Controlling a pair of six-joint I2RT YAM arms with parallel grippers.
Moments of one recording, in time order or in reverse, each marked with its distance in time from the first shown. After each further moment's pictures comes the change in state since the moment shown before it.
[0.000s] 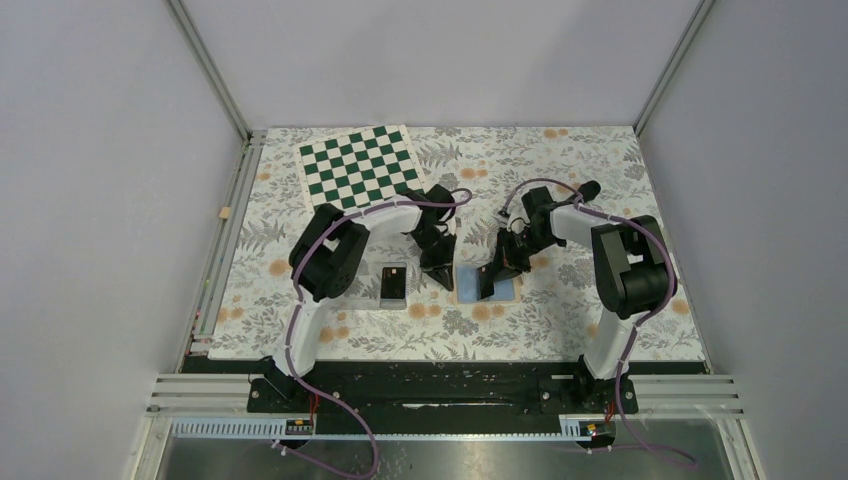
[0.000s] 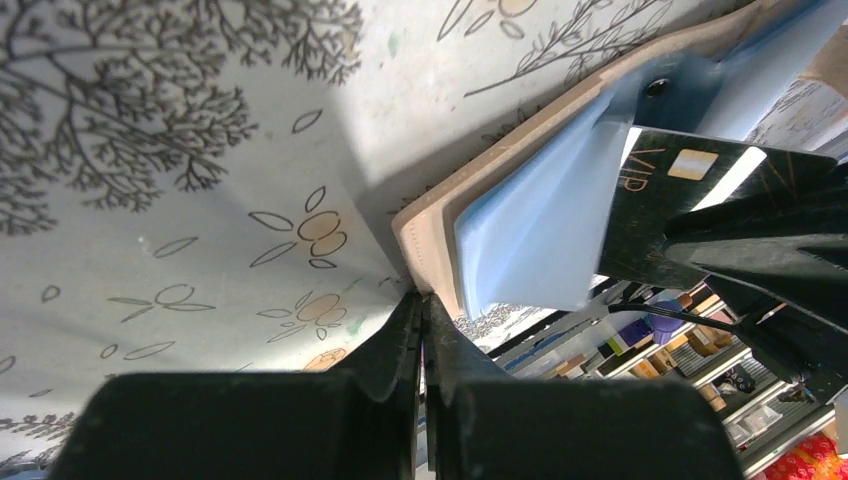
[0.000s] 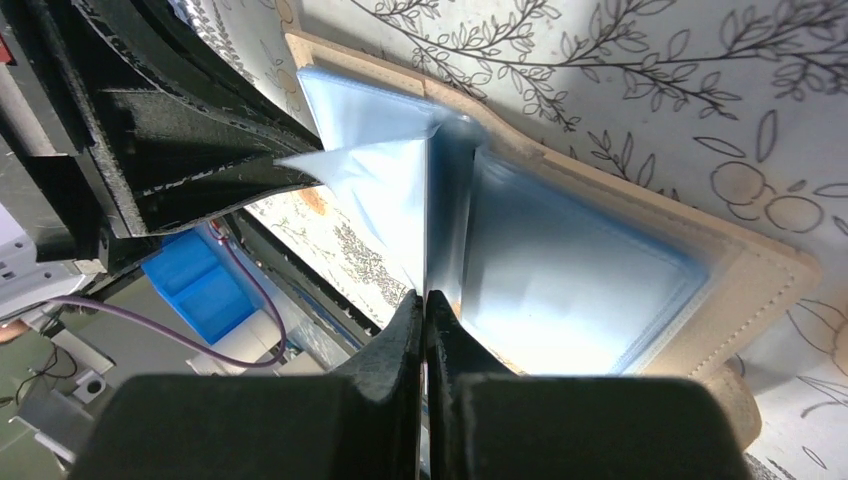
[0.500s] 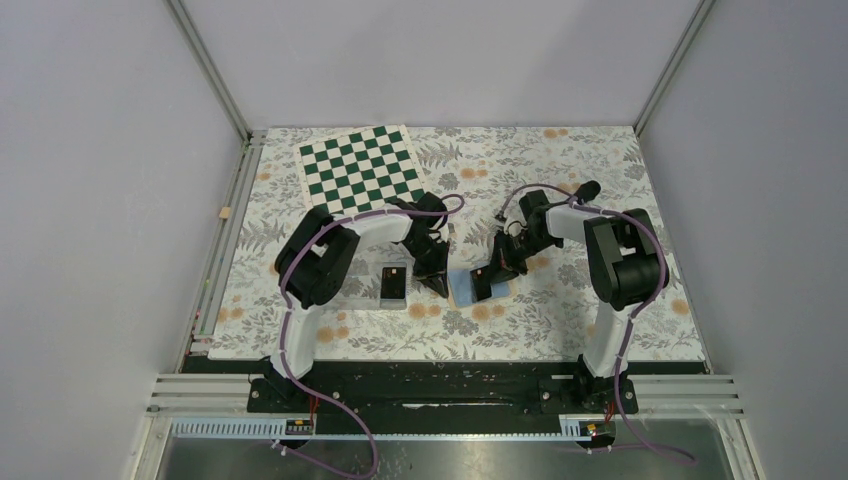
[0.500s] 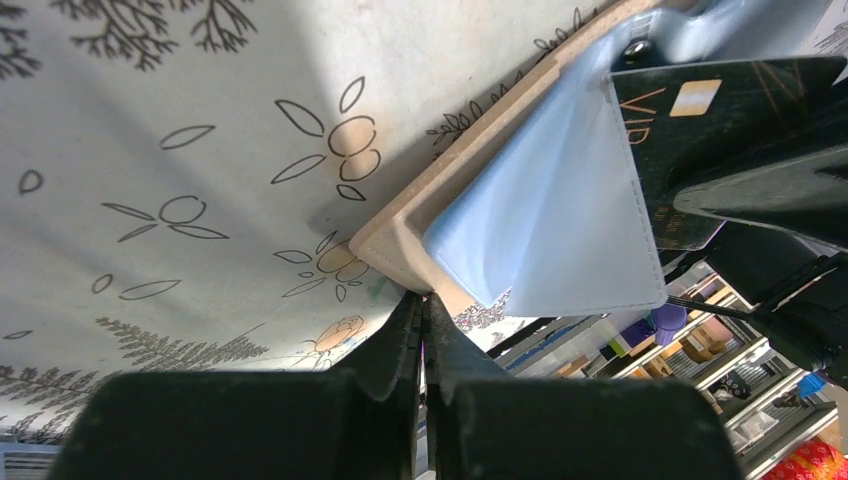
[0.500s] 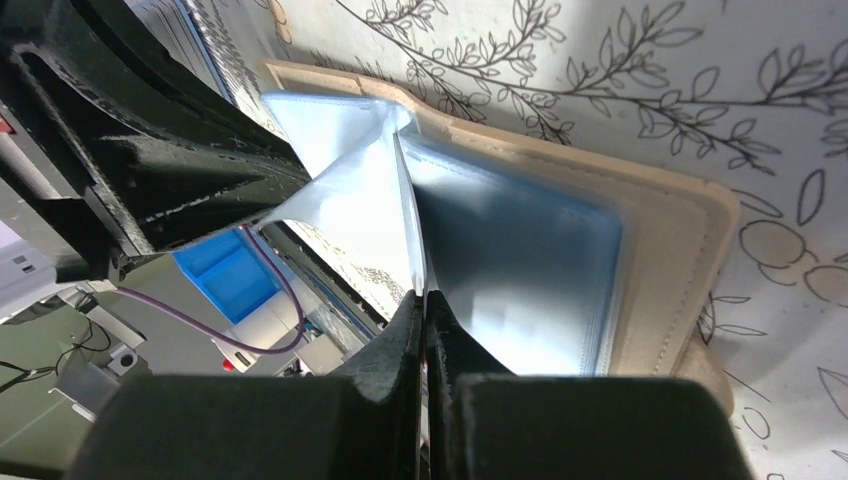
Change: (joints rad) left arm -0.004 -0.097 -0.164 0.109 0.001 -0.021; right arm 0.000 0.066 0.026 0.000 -0.048 0.002
